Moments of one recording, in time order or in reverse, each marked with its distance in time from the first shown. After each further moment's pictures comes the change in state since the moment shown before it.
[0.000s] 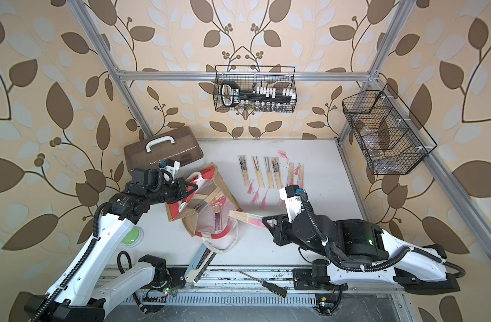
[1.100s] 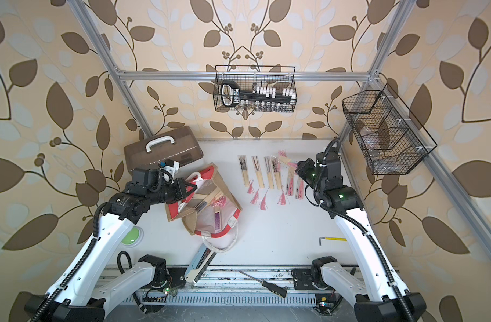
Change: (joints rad) left arm 0.000 0.000 0.000 -0.010 -0.019 0.008; right arm -1.154 0.227 -0.197 0.507 -0.388 -0.095
